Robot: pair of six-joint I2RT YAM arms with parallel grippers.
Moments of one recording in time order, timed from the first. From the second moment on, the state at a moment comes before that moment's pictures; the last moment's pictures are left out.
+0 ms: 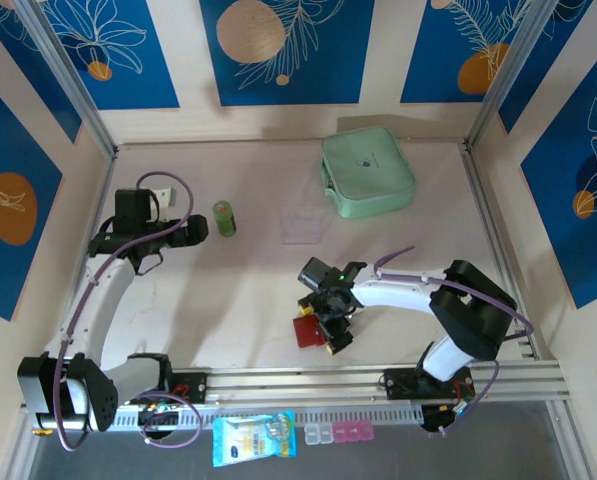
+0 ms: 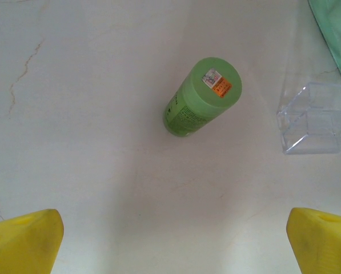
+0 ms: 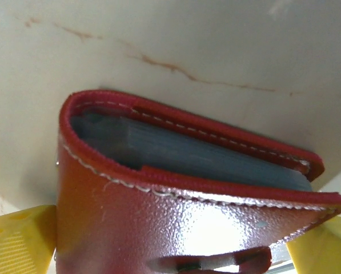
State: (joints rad) left arm -0.03 1.13 0.96 -0.64 0.23 -0.15; right arm 0.94 1.57 0.81 -0.65 -0.24 1.96
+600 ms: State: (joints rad) left arm -0.04 1.13 0.96 -0.64 0.23 -0.15; right arm 0.92 1.61 0.97 -0.74 -0.18 1.78
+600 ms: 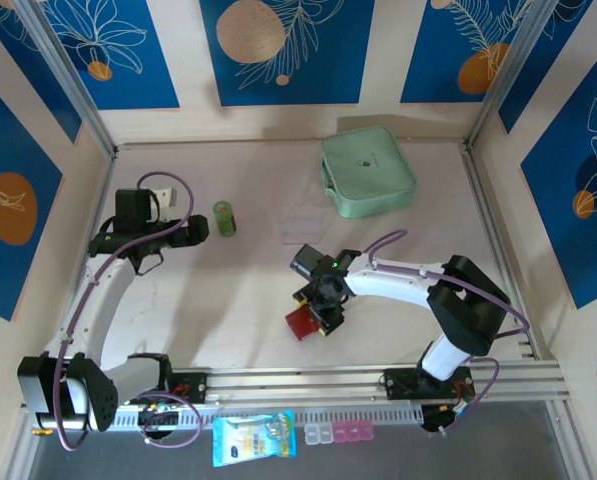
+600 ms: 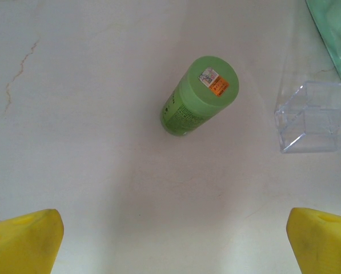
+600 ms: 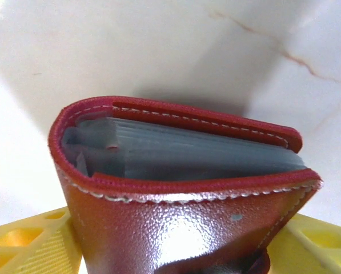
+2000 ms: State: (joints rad) left arm -0.35 1.19 0.66 -0.30 0.40 -0.63; right arm 0.80 2.04 1.49 -0.93 -0.19 0.63
